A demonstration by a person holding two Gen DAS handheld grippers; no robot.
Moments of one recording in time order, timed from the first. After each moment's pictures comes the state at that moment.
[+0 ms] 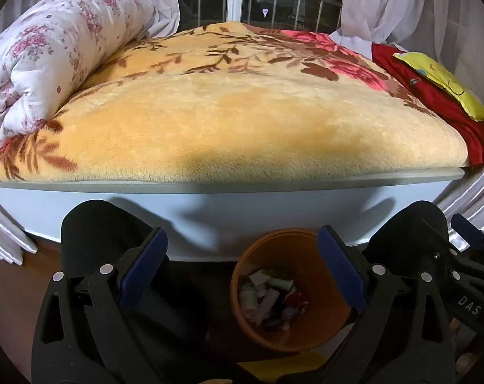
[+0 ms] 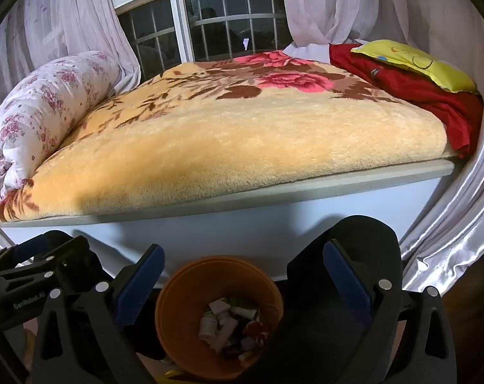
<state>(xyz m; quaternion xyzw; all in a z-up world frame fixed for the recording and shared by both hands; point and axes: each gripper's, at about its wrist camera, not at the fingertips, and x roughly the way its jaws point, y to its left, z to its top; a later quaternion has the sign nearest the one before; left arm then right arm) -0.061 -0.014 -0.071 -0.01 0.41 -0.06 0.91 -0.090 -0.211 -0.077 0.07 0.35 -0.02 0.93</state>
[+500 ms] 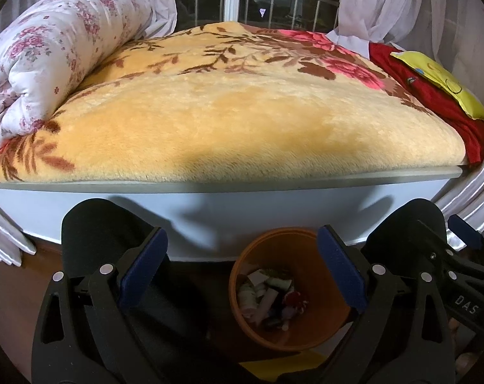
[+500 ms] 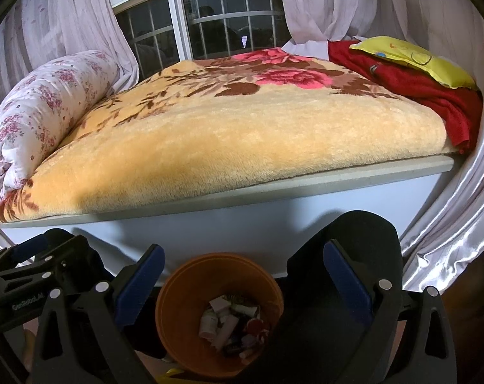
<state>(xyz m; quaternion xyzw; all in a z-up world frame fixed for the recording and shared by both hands) -0.061 -0.012 -0.071 -0.01 0.41 -0.07 0.91 -0.091 -0.211 -0.080 0.07 0.36 -0.02 0.93</state>
